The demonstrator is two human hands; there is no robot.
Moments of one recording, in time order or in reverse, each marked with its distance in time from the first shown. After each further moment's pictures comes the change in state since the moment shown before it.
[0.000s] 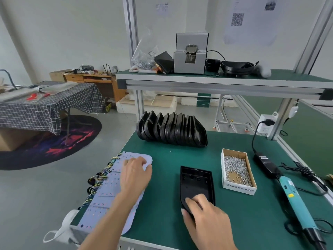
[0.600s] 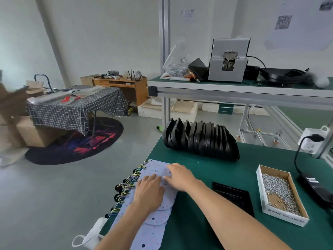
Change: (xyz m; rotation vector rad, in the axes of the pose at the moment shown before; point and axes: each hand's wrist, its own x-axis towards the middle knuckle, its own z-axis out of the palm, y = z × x) left_hand 0.027 -0.078 0.004 0.408 -0.292 0.163; right_hand 0.204 -0.068 0.149 0.173 -0.771 0.010
